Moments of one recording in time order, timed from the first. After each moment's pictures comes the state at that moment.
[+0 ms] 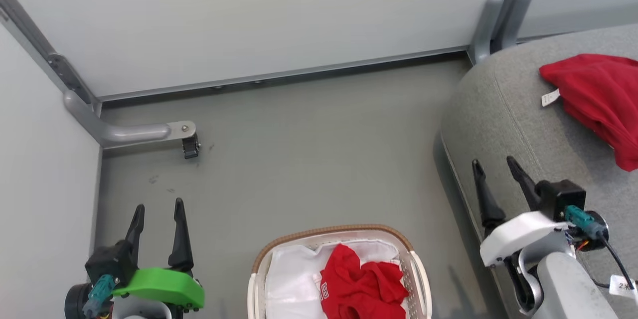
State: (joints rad) left arm -0.09 0.05 -0.02 0.35 -0.26 -0.09 -0.26; right arm -0.27 -0.09 0.02 0.46 0.21 0.13 -0.26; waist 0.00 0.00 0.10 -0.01
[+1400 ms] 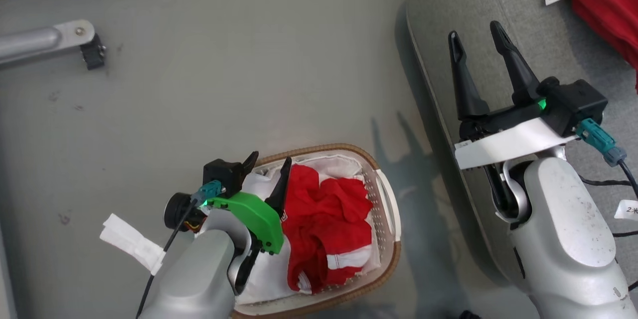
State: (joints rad) left arm -0.56 0.05 -0.60 0.85 -0.55 -0.13 -0.26; right arm -0.50 -0.06 0.12 0.18 0.25 0.13 -0.26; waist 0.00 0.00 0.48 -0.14
